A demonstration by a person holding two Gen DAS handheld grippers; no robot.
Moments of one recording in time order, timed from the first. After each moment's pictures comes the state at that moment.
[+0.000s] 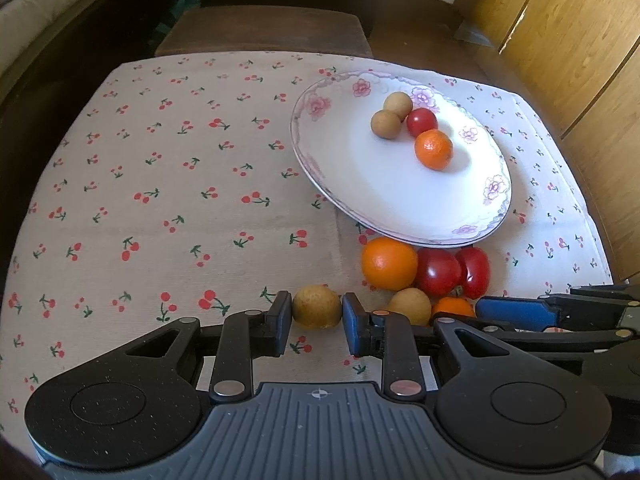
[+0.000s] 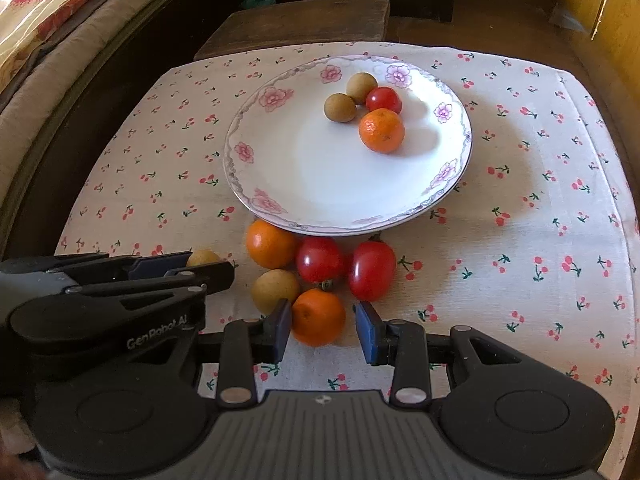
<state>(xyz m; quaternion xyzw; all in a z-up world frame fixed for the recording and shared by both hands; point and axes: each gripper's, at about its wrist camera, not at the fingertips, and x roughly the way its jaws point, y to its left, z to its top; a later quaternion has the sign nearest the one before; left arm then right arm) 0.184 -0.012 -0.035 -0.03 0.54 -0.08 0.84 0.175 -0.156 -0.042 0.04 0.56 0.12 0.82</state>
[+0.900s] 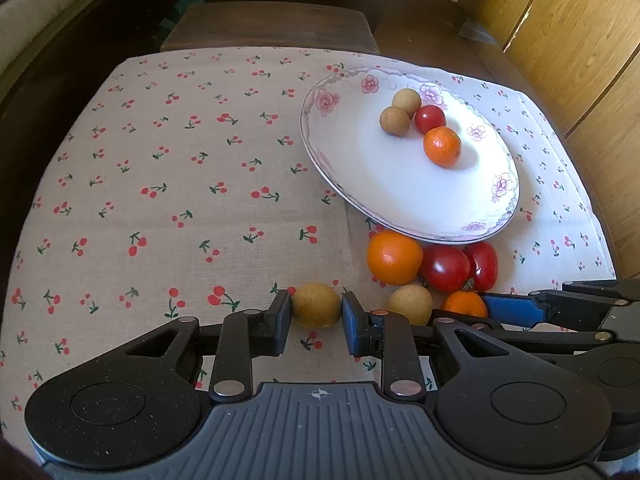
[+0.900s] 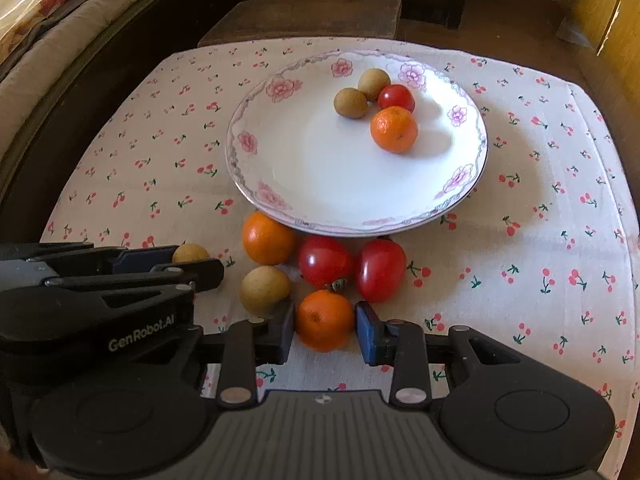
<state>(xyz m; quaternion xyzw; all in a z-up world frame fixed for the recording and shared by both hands) 0.184 -0.008 -0.036 -0.03 0.54 -0.08 0.84 0.178 -0.144 -0.049 0.01 0.56 0.12 0.82</state>
